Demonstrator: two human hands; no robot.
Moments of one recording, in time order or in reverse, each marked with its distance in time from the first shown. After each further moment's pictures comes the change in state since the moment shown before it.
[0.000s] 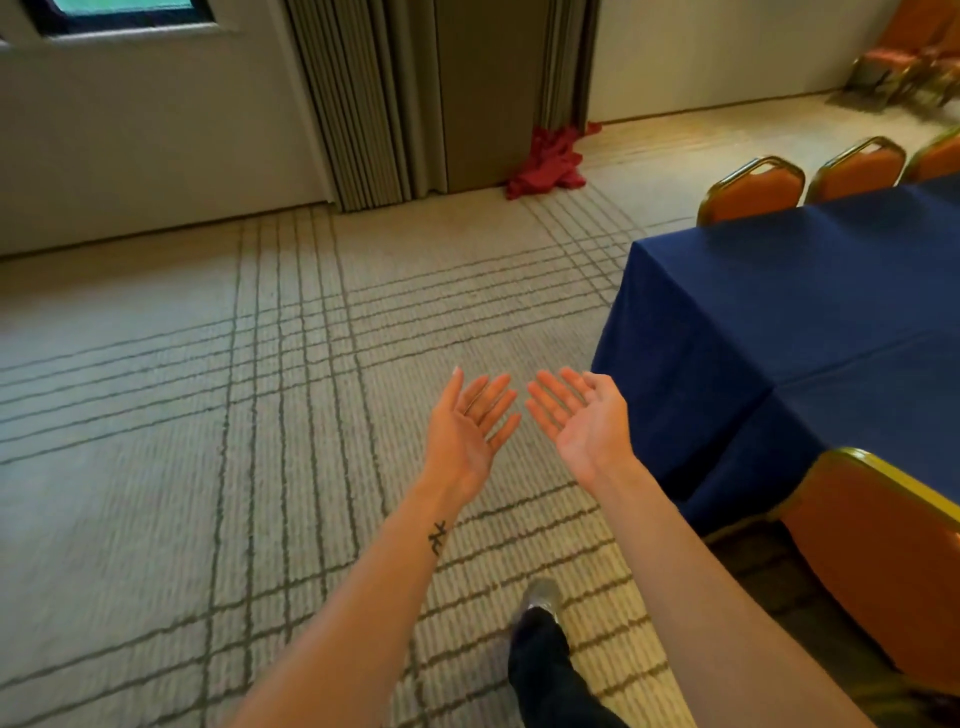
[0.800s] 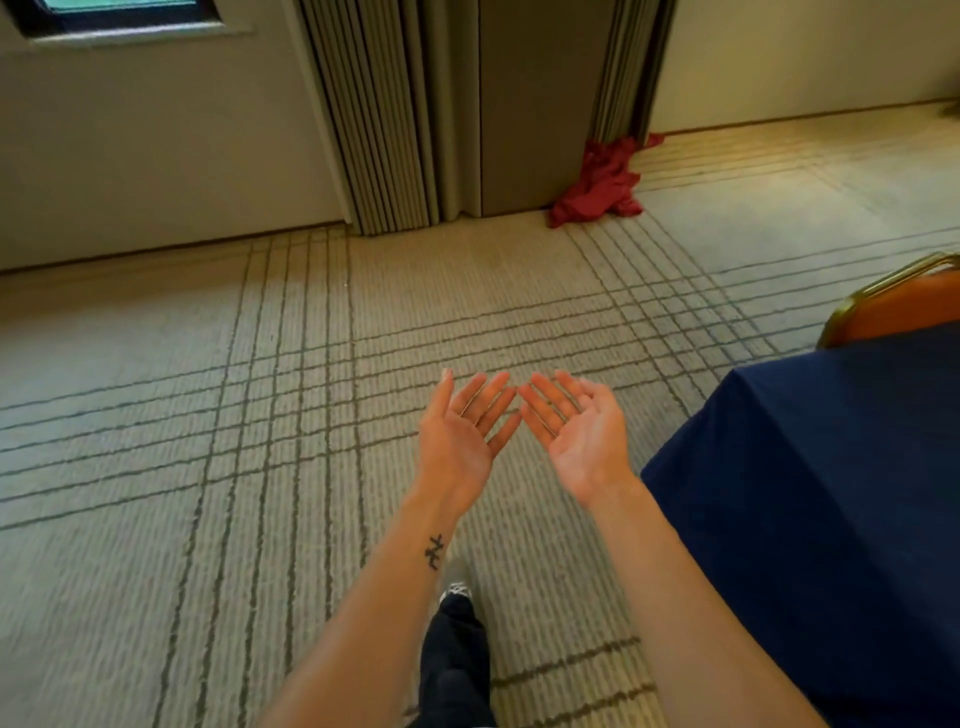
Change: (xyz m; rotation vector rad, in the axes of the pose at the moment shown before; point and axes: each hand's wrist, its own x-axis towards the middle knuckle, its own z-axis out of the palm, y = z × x) left_hand 0.438 0.201 0.099 -0.071 0.018 0.101; right_hand 0.447 -0.108 0.217 -0.006 -0.087 0.080
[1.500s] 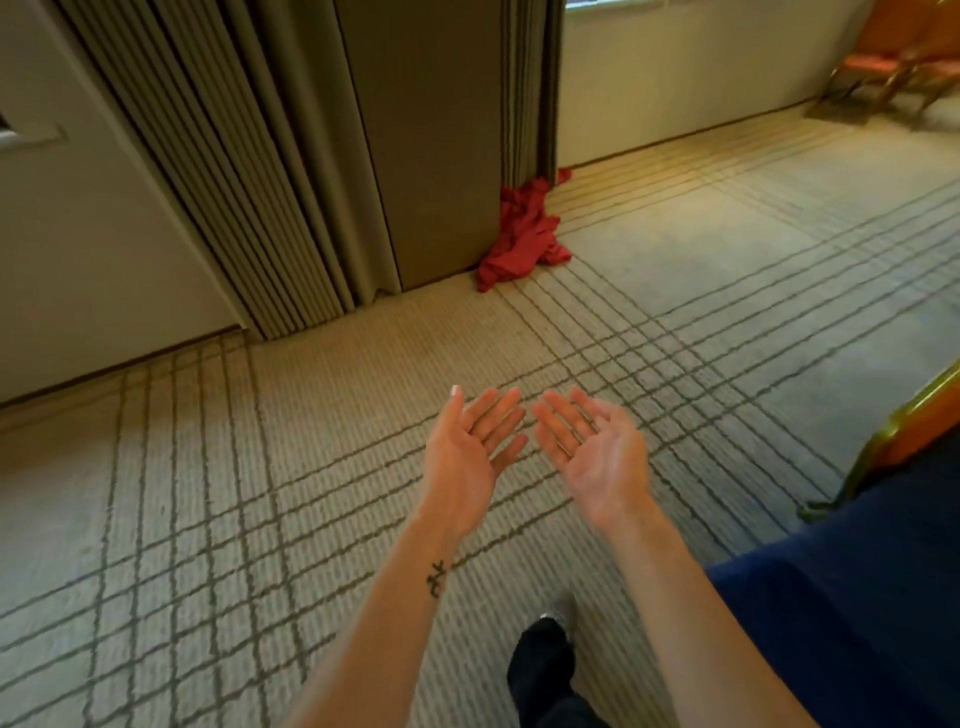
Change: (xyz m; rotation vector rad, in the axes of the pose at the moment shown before) left_hand 0.434 0.121 0.162 0.214 -0.215 -0.142; right_hand 0.382 -0.179 0.127 0.156 0.117 -0.156
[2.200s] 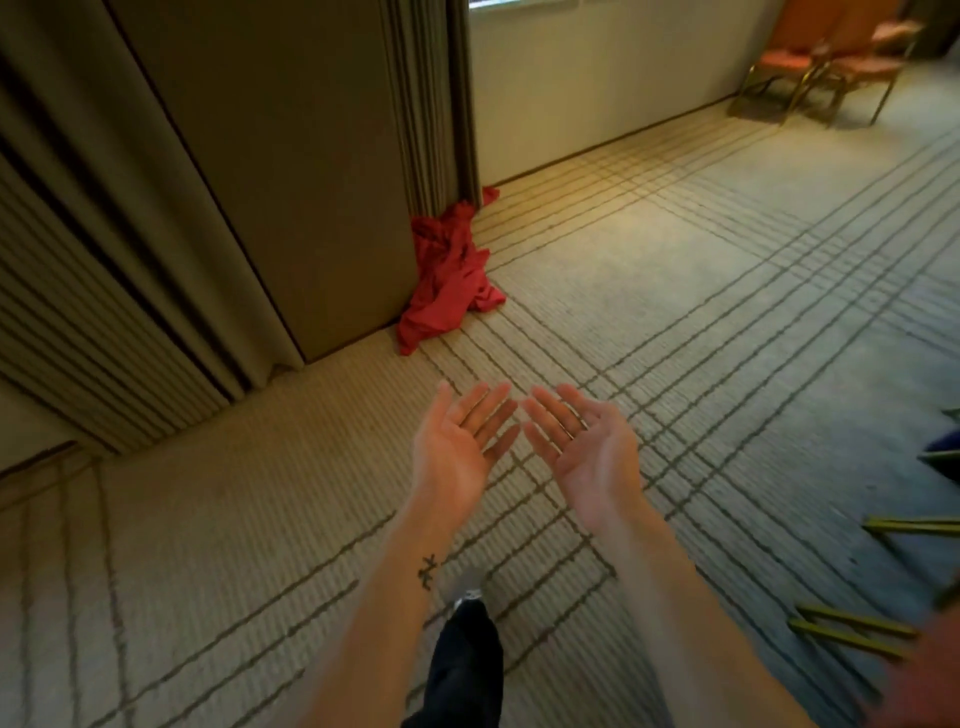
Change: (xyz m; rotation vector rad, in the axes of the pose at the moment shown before) left_hand 0.509 0.067 0.189 -0.025 -0.104 -0.123; right_hand 0.444 -0.252 0.081 0.095 0.061 -0.080
